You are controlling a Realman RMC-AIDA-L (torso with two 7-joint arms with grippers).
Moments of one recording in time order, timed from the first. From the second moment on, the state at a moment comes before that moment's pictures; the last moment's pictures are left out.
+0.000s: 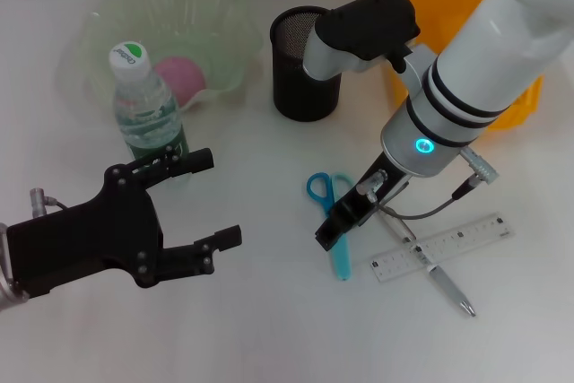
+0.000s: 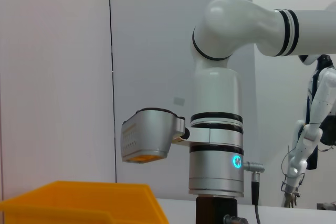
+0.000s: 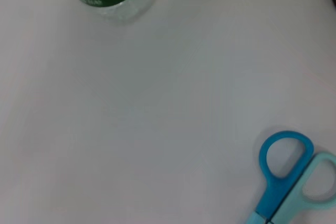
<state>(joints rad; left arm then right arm) -0.23 -2.07 1.04 0.62 1.51 1.74 -0.88 0.87 2.09 -1.72 -0.96 -2.39 -1.38 2.96</state>
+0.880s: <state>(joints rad) -0.22 -2.07 1.04 0.62 1.51 1.74 -0.88 0.92 2.09 -1.77 -0.90 -2.37 -1.34 2.96</state>
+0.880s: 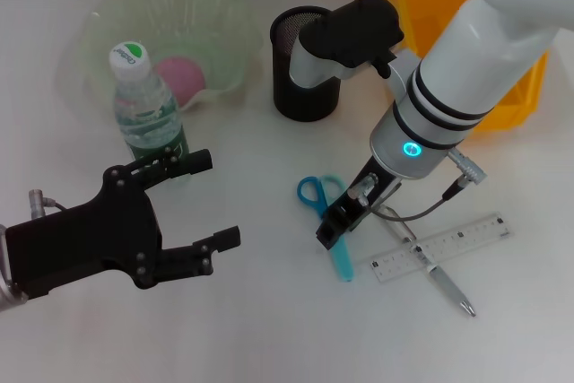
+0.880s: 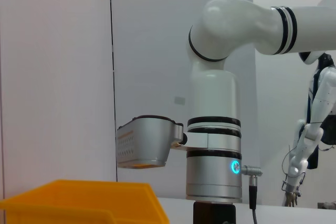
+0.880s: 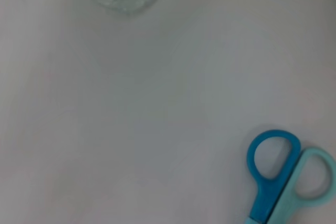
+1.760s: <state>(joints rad) -0.22 -2.07 1.04 0.62 1.51 1.74 -0.88 0.93 2.09 -1.81 -0.90 -2.37 -1.33 2.96</state>
